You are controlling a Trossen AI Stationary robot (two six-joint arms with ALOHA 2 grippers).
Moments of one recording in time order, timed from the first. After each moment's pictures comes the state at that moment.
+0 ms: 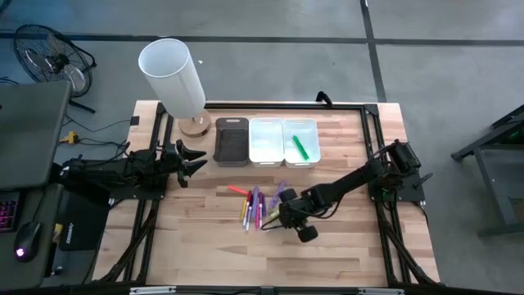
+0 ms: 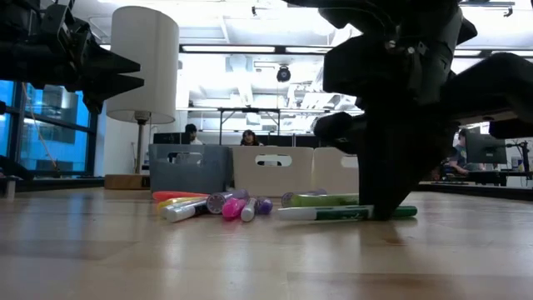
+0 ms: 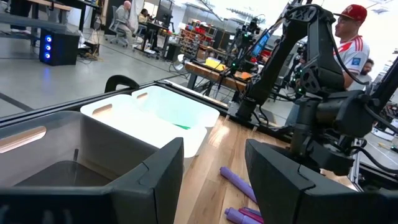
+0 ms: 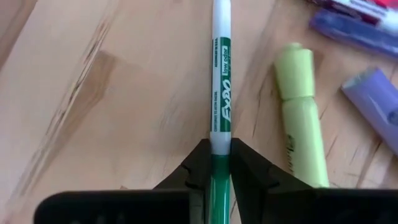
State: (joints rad) left arm -0.03 0.01 0.02 0.04 -0.30 -0.32; right arm 0.33 1.87 1.05 -0.33 -0.03 -0.06
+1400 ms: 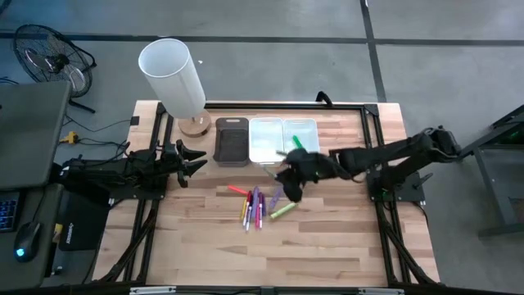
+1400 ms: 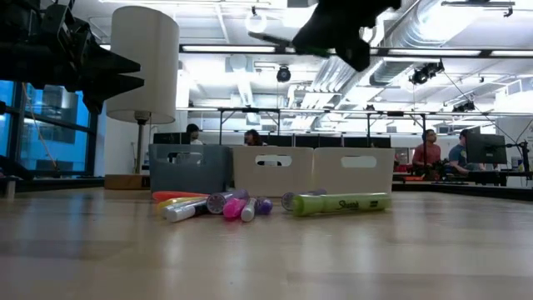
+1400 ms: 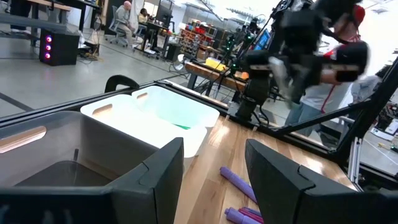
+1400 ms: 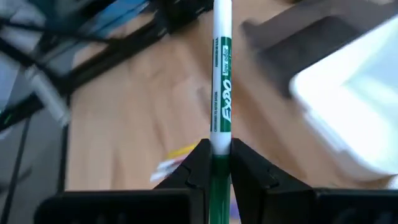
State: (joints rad) left arm -0.03 0.01 0.02 0.04 -0.30 -0.32; right arm 0.11 1.42 1.04 -0.21 0.16 0.60
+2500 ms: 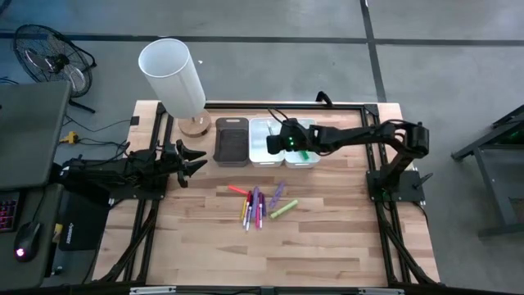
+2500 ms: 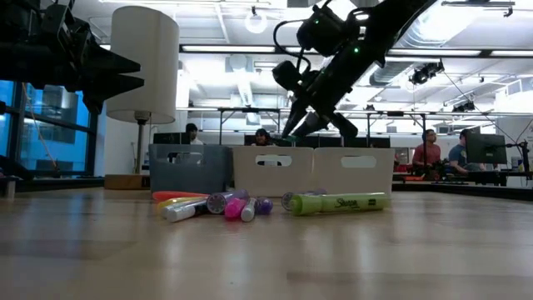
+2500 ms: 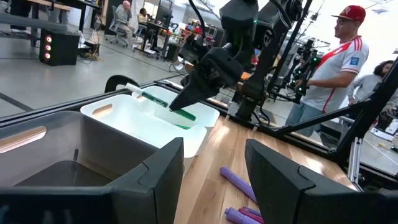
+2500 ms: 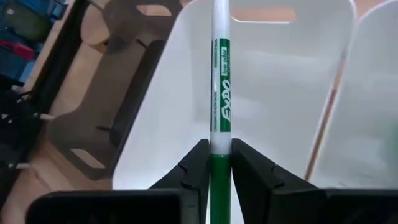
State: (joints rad) left arm -0.03 0.01 0.02 0.04 -0.30 -0.32; right arm -0.24 1.69 1.05 -0.10 0.20 0.97
